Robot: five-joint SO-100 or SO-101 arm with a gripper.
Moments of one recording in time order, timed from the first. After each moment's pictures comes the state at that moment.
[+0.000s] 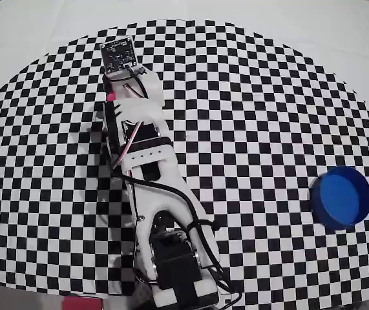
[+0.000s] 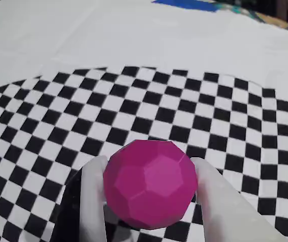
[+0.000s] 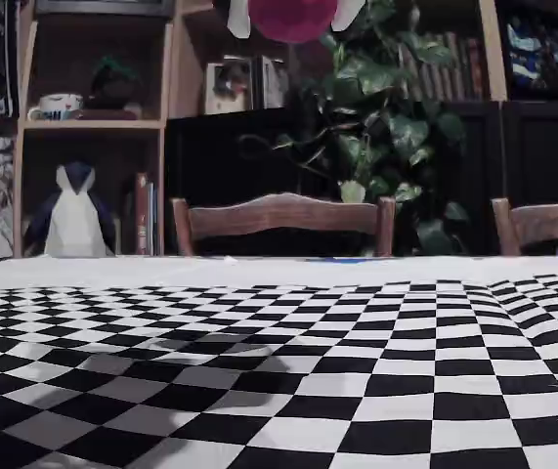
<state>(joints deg) -13.1 119.5 135.5 5.3 -95.5</state>
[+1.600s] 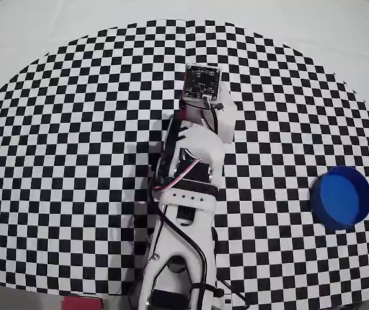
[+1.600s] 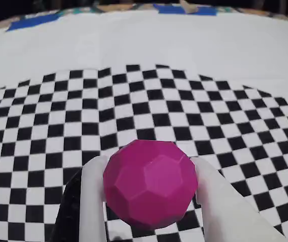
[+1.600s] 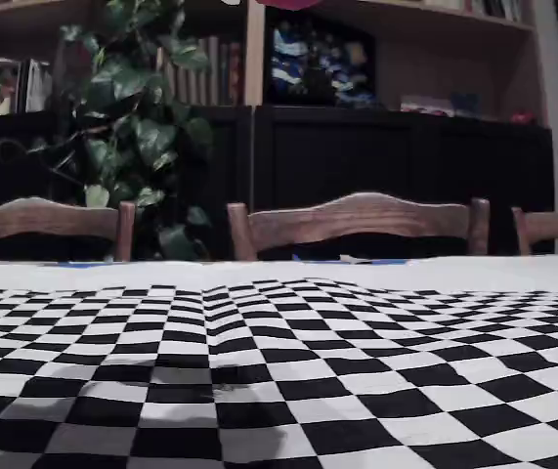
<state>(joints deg) 12.9 140.5 153.0 5.3 -95.5</state>
